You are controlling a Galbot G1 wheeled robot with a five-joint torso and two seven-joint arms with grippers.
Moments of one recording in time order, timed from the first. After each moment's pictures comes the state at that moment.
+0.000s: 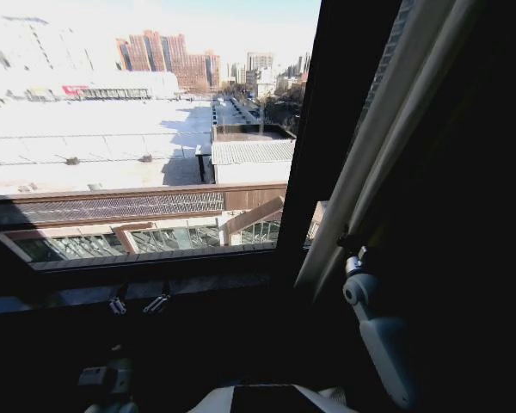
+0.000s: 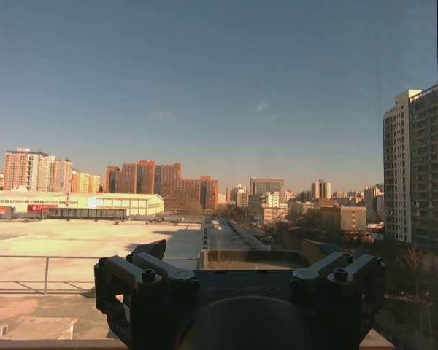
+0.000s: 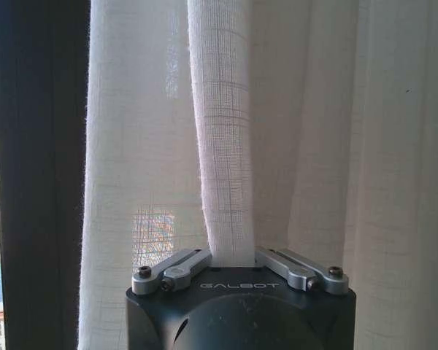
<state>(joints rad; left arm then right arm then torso) 1.93 -1.59 -0.76 -2.32 -0.19 -0.22 0.15 -1.17 1.15 0.52 1.89 0.42 -0.25 0.41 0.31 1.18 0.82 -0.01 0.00</state>
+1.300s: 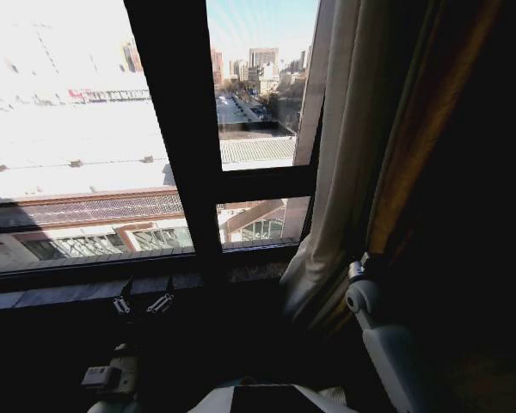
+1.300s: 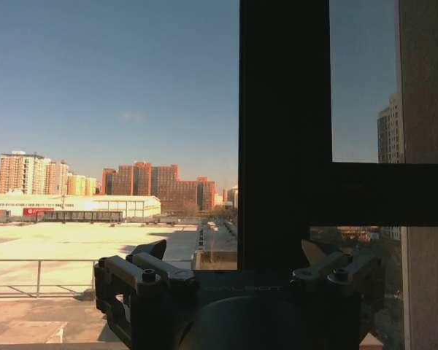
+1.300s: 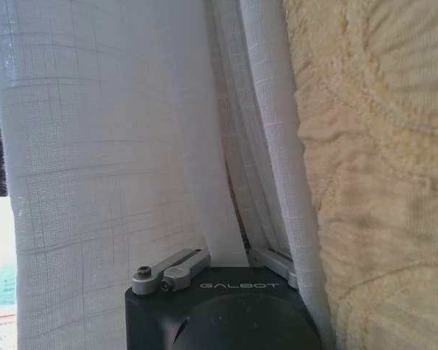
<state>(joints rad) 1.94 -1.59 -0.74 -2.32 -0.17 -0.24 0.15 -1.23 1.15 0.53 1.92 0.37 -0.22 0.41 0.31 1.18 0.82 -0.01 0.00</state>
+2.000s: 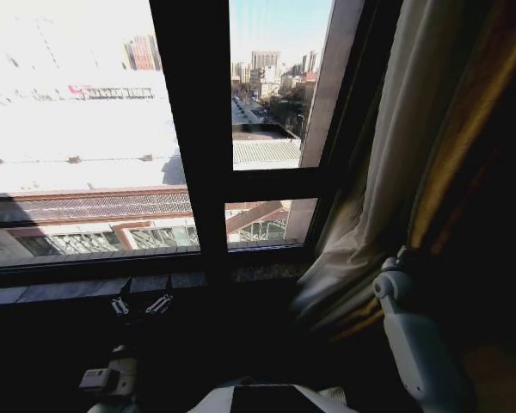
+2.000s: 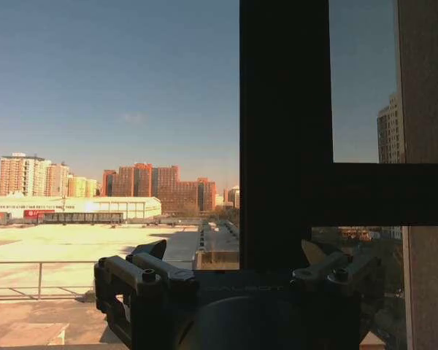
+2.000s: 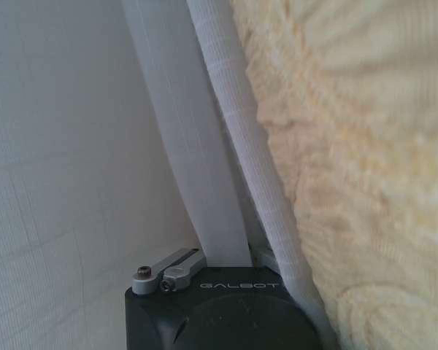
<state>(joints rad) 1.95 -1.59 -0.73 -2.33 -0.16 -0.24 0.15 -1.20 1.11 0.74 1.83 0.46 -0.32 0.49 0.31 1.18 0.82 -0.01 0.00</state>
